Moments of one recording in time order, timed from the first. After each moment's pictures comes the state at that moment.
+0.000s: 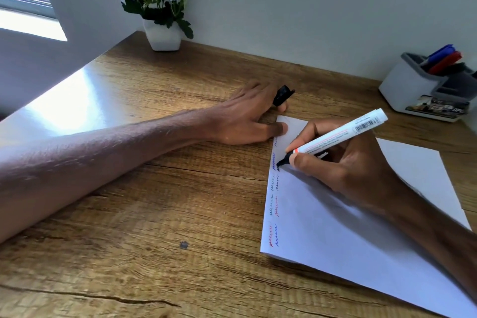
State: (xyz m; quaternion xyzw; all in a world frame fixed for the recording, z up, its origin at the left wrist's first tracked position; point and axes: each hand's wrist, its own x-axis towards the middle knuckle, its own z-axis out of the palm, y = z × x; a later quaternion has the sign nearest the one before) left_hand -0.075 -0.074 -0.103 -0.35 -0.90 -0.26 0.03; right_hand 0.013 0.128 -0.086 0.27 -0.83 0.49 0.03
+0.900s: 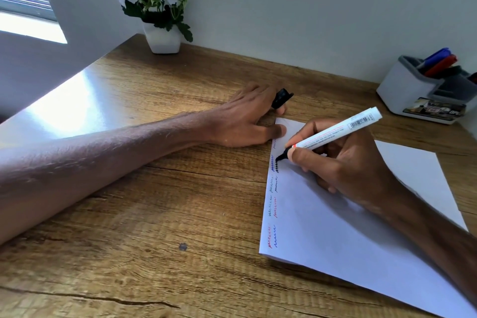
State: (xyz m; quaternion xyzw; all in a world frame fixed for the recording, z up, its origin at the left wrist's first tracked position) left_hand -0.072 -0.074 -0.100 -0.35 -0.90 -0.25 0.04; right_hand 0.013 0.126 -0.082 0.21 -0.83 0.51 0.02
